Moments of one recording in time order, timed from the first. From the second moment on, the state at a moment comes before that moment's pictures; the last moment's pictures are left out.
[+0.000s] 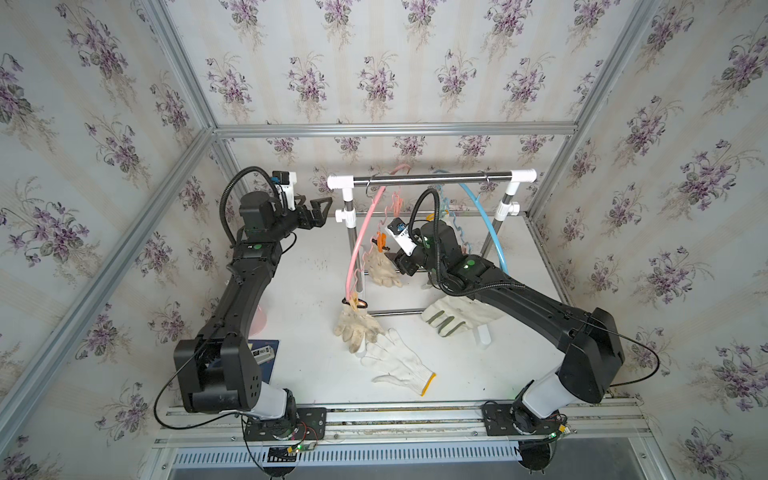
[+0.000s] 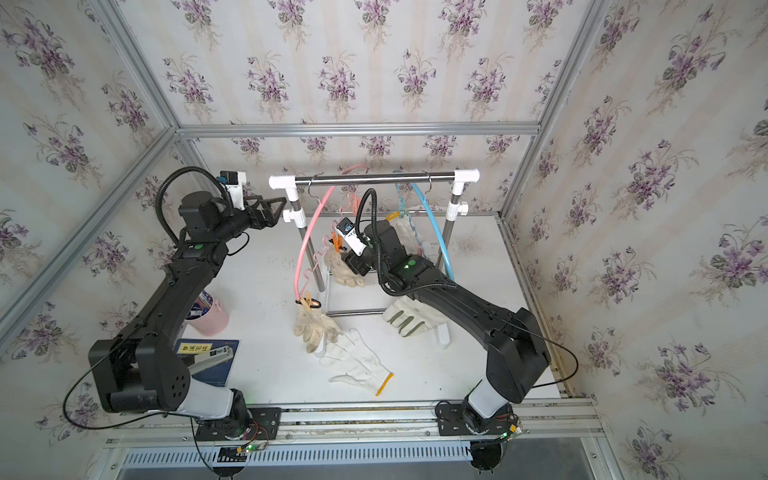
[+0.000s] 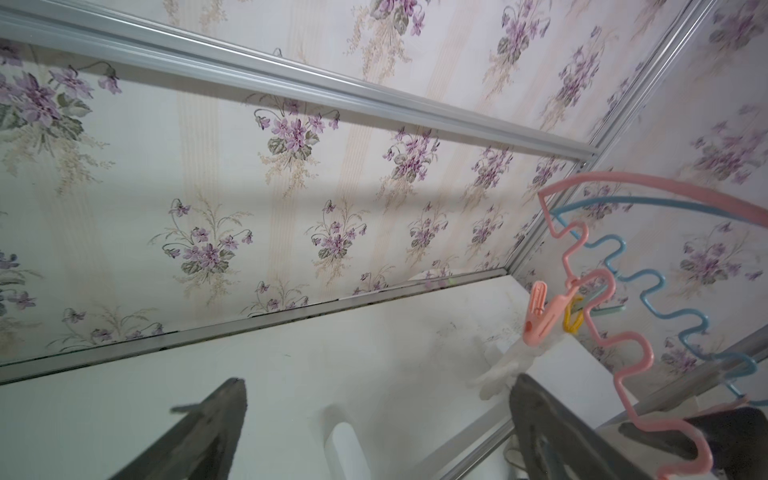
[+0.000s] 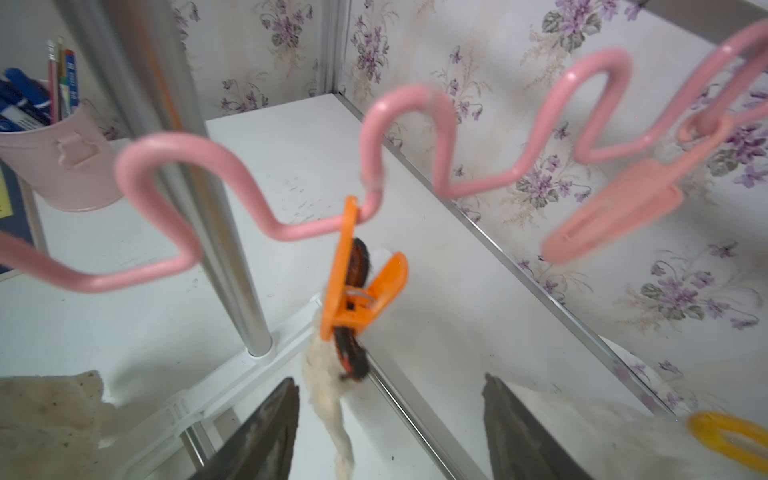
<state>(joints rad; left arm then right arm) 0.06 1.45 1.30 -0.05 0.50 -0.15 0.74 1.58 1.32 -0.21 0.03 -0.28</state>
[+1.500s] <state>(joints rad) -0.36 0.56 0.97 -0.82 0.63 -0.05 1.28 1.36 0.65 -0.34 0.10 -0.06</state>
